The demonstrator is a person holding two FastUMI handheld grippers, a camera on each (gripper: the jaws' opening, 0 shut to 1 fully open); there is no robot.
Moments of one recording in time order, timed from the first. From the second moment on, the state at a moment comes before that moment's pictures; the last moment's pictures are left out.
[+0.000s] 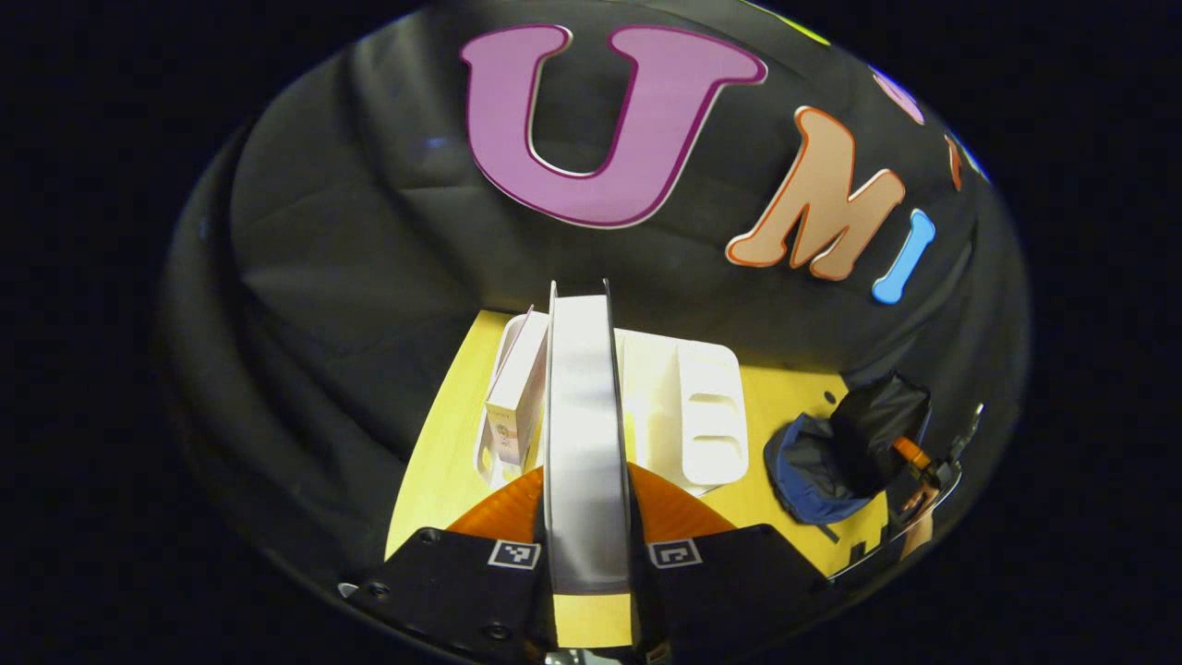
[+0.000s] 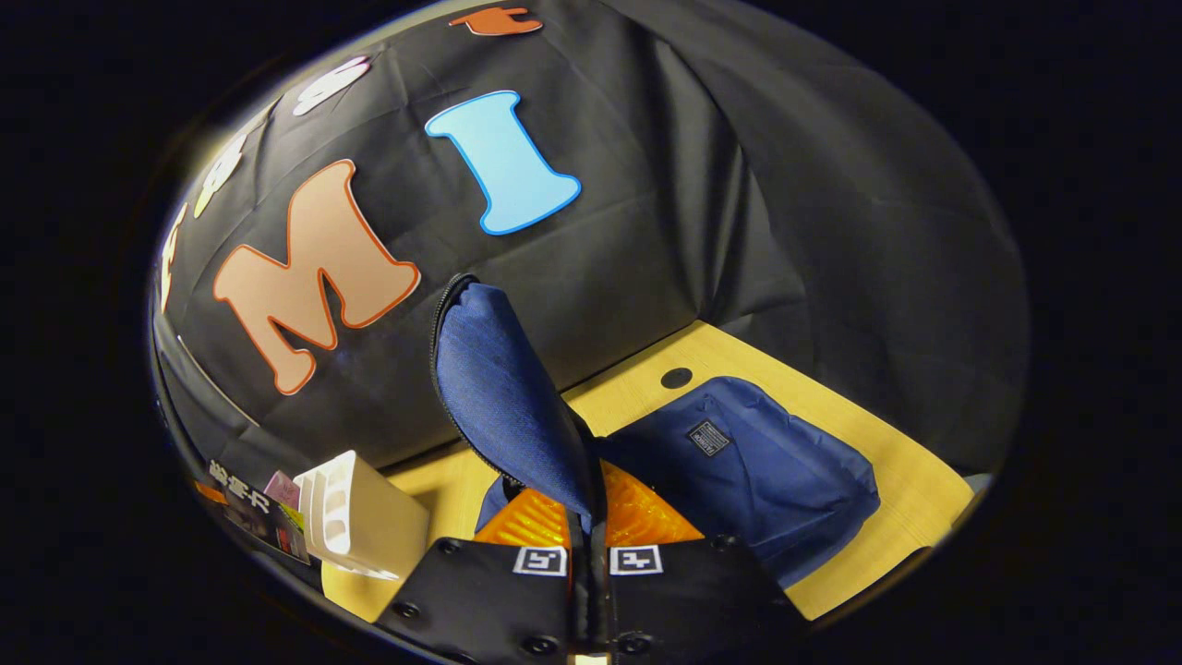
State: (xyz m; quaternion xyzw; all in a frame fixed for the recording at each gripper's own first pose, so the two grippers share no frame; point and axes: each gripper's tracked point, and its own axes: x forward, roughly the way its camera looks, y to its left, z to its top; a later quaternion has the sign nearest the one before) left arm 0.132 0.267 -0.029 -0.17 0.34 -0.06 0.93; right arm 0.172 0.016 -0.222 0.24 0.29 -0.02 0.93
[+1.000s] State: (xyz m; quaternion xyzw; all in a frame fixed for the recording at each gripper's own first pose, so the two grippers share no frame) left arm 0.115 0.099 0.011 -0.41 0.29 -0.19 0.84; right arm 0.171 0.017 -0.221 0.24 0.30 0.00 0.92
